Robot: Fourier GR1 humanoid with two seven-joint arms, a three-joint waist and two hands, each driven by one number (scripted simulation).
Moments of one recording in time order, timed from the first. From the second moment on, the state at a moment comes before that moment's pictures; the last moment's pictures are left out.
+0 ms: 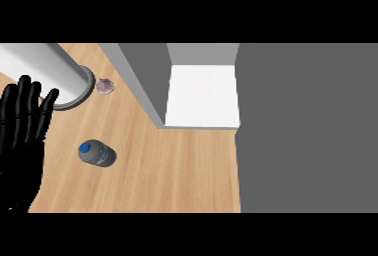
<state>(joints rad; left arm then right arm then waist) -0.01 0.11 0.00 -2.10 -0.02 0.00 -0.01 0.00 -0.07 -0.04 -2.10 0.00 -0.01 0.01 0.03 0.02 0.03</state>
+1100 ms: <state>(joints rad) 0.27 0.00 -0.41 -2.38 -0.31 0.48 0.23 0.23 -0.09 0.19 -2.45 -0.14 0.12 0.27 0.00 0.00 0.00</state>
